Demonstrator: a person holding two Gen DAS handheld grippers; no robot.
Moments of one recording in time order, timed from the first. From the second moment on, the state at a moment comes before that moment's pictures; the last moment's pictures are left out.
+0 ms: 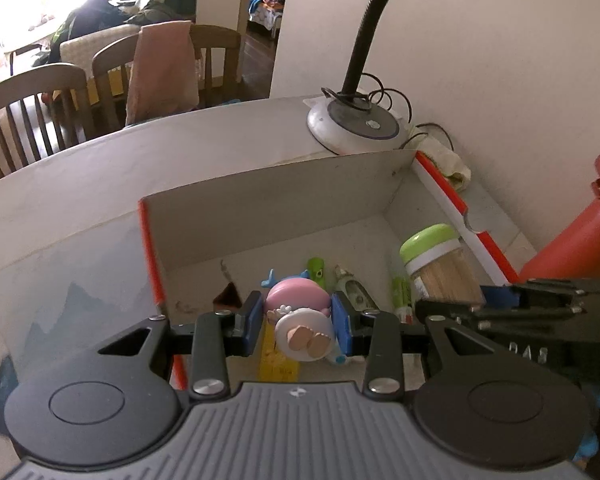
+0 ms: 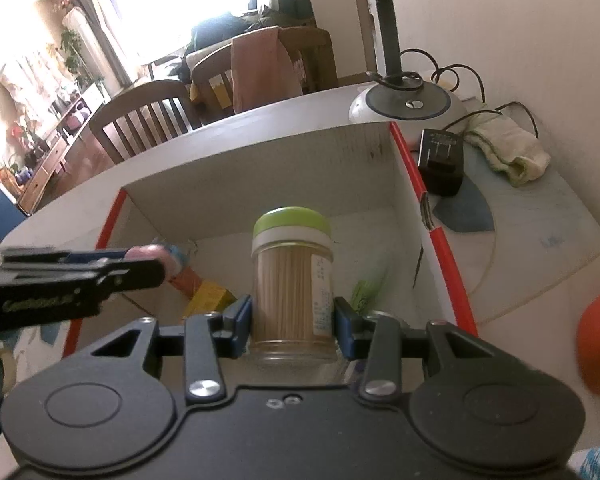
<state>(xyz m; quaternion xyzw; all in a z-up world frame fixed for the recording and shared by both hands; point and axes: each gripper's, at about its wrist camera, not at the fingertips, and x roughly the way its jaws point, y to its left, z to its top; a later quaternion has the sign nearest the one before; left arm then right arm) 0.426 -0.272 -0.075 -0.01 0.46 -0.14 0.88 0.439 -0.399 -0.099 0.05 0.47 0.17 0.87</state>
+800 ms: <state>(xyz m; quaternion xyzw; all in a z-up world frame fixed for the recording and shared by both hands) 0.498 -0.313 -0.124 0.03 0.50 -0.12 0.86 0.471 -0.401 -0.134 0.03 0.51 0.19 0.84</state>
